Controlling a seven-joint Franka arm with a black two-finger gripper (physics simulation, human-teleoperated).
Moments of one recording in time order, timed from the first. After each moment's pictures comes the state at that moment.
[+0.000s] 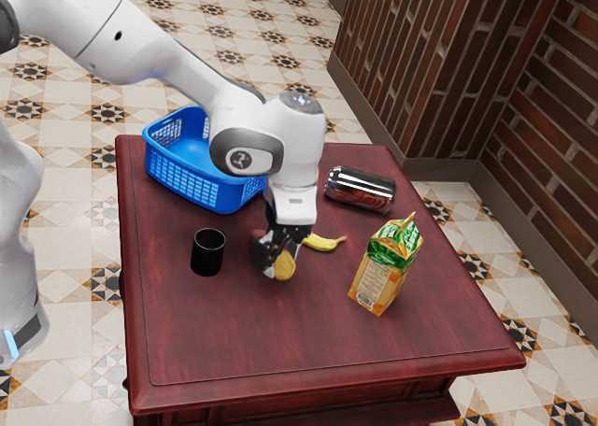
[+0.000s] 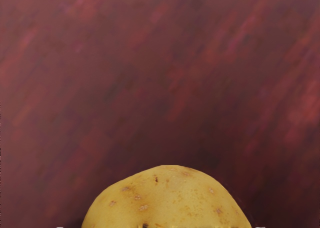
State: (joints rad) arm -0.25 -0.22 0.05 -2.38 -0.05 2.26 0.75
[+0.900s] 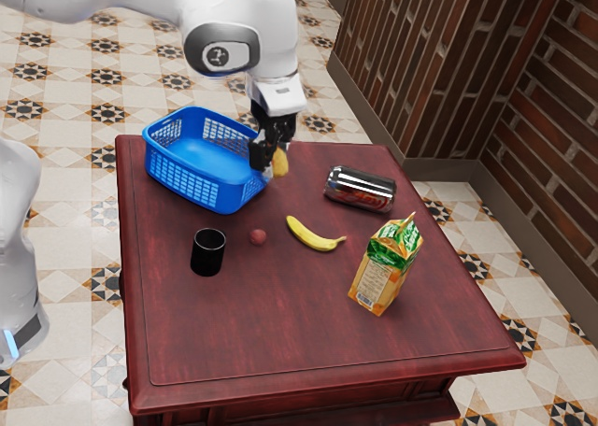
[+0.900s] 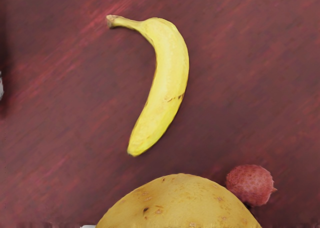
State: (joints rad) arm -0.20 -0.49 0.23 -2.28 0.12 2.06 0.67
